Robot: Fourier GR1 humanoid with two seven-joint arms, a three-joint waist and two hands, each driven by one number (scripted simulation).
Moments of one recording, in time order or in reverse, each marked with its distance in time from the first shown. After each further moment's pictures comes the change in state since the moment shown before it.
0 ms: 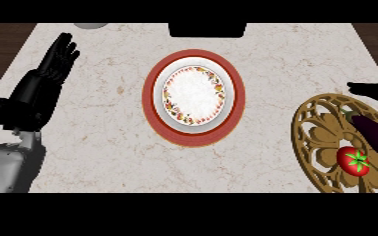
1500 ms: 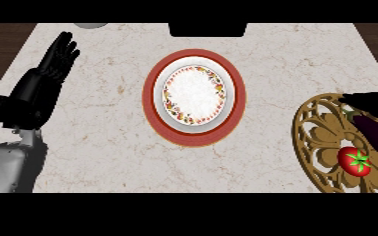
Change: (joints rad) left arm -0.011 -0.058 0.063 0.000 -0.055 -0.069 0.021; right arm -0.193 0.151 0.188 0.390 0.680 0.019 0.072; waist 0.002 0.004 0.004
